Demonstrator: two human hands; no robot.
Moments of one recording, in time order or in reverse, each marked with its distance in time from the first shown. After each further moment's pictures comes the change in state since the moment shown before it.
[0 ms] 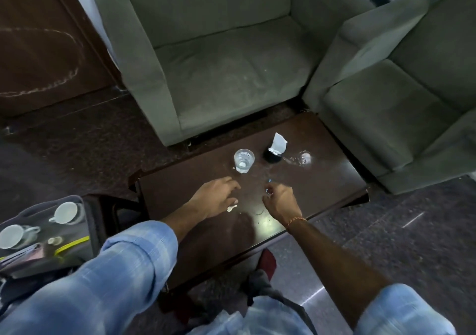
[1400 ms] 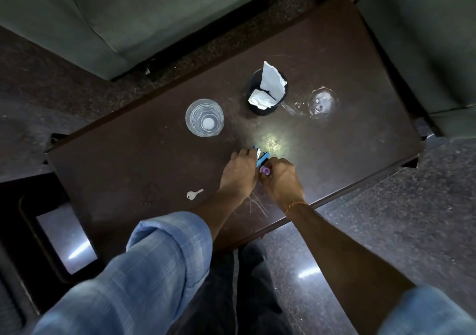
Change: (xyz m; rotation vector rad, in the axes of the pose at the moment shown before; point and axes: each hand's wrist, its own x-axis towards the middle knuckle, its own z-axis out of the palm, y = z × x) left_hand 0.230 0.012 0.222 -0.129 -0.058 -0.304; right_hand 0.181 0.172 0.102 -0.021 -0.115 0.148
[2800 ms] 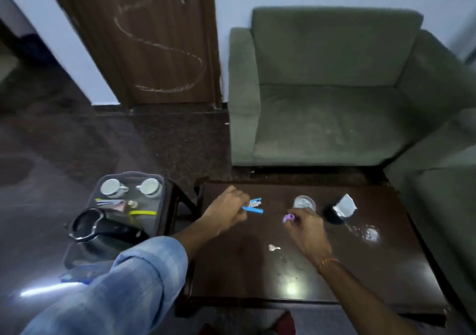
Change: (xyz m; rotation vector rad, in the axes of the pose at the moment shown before) left_hand -0.318 -0.132 -0.259 0.064 0.450 0.044; right_hand -0.226 -0.232 -0.068 -0.064 0.160 -0.634
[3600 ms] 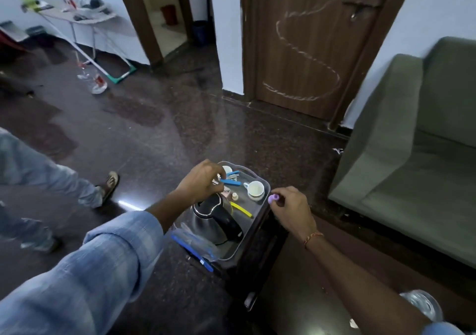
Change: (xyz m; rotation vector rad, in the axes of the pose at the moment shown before) left_hand -0.201 -0.224 -0.146 0.018 0.355 -0.647; right_hand 0.068 -0.274 0.170 0.085 -0.375 -0.553
